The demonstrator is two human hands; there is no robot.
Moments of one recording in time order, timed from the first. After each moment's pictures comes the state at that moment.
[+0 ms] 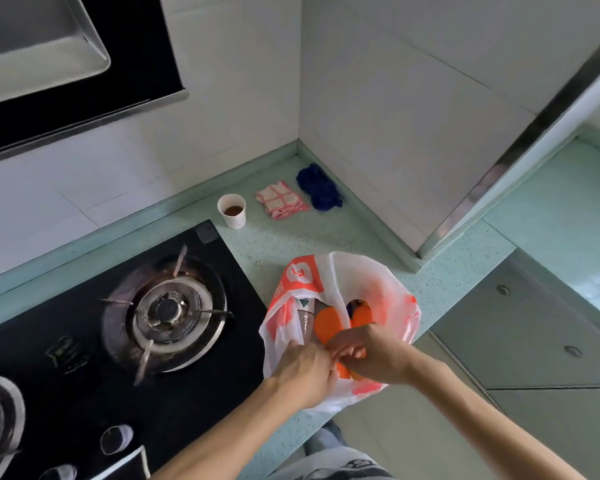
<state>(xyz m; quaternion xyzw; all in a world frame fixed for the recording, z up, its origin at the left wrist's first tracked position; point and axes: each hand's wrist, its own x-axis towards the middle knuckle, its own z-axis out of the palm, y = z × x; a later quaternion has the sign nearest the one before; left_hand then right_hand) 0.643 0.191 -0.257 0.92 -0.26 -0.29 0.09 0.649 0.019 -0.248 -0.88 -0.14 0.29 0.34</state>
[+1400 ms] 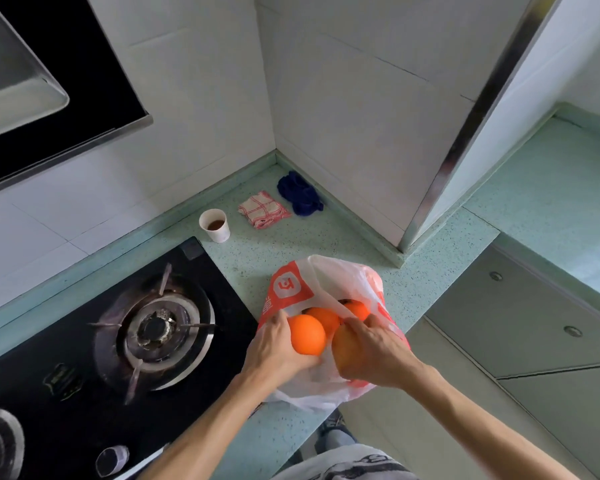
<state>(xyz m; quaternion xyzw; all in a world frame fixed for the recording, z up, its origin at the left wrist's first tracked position) 0.667 0.193 -0.266 0.94 -0.04 -0.25 0.22 0.628 0.000 -0.262 -0.97 0.01 0.18 0.18</state>
